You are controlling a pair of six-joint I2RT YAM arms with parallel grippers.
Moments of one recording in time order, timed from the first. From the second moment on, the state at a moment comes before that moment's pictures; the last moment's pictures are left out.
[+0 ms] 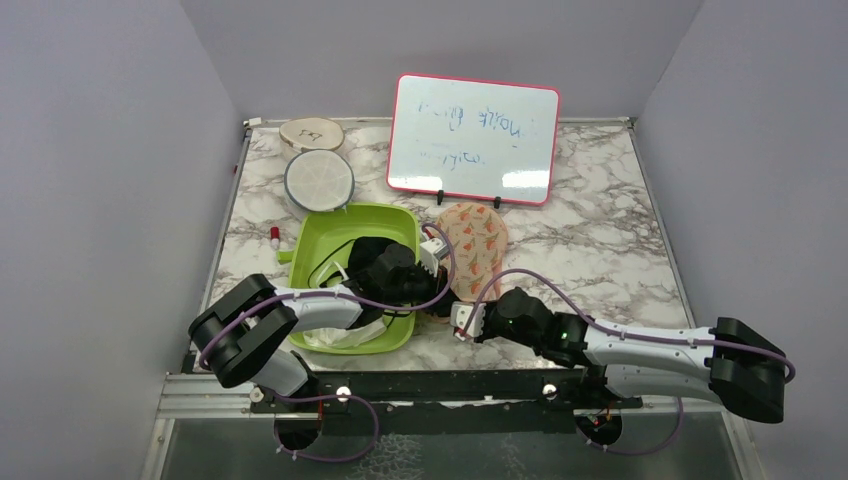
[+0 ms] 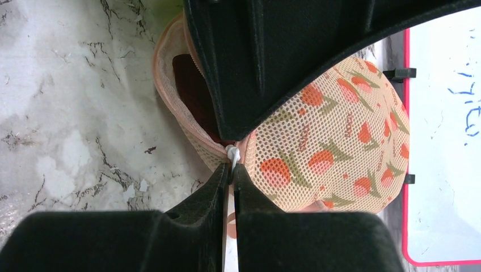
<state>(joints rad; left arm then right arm) -0.85 1.46 0.51 0.50 0.44 -0.47 1.12 1.02 0.33 0.14 0.14 -0.65</state>
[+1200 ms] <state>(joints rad) -0.85 1.28 0.43 0.53 0.31 -0.46 1.12 0.98 0.36 0.20 0.24 -0.53</state>
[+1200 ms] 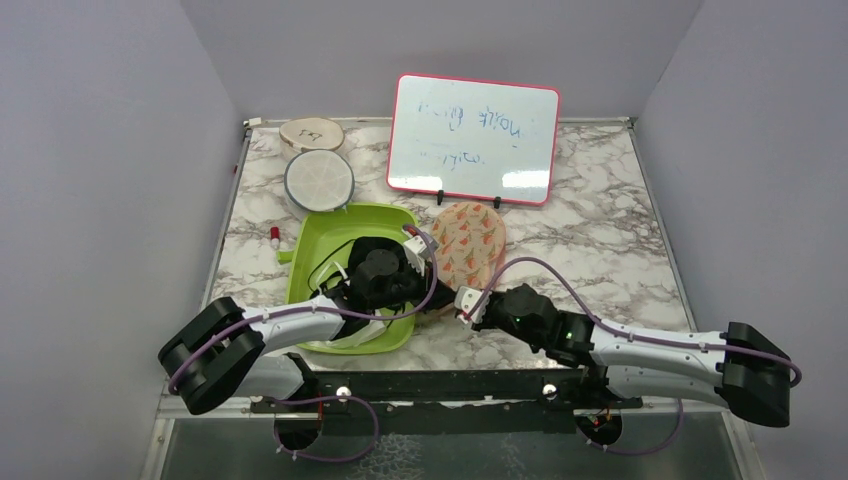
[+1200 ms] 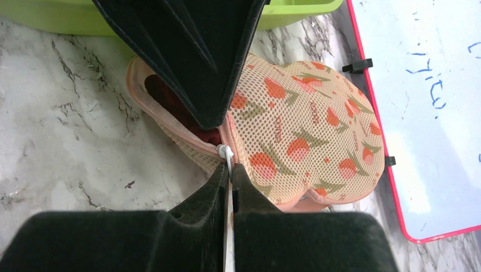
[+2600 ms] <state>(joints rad) -0.85 1.32 0.43 0.52 0.33 -0.46 1.11 1.12 0.63 -0.28 0.24 0.38</state>
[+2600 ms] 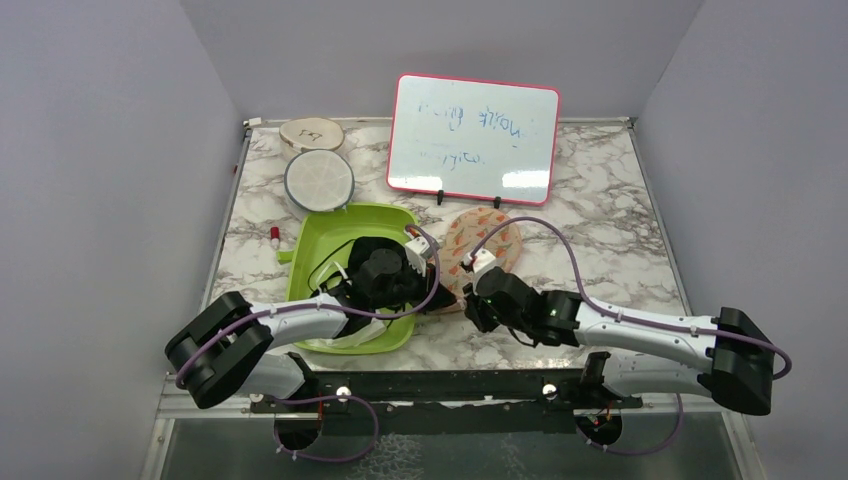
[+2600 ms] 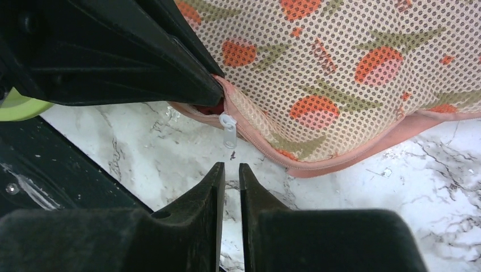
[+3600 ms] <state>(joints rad) -0.85 1.34 0.43 0.52 0.35 -0.48 1.10 1.14 0.56 -0.16 0.30 0.67</state>
